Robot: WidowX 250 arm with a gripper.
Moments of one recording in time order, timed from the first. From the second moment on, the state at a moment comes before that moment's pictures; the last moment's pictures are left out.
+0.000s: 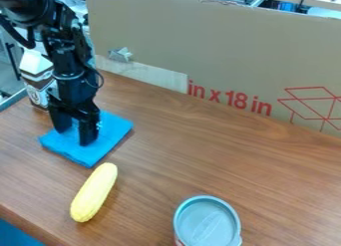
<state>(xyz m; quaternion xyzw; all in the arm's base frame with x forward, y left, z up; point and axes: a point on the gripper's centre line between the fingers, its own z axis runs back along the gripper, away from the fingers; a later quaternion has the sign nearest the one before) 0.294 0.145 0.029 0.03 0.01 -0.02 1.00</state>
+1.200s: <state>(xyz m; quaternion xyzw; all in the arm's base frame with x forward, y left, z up) 0.184 0.144 0.020 0.00 0.19 0.04 0.98</state>
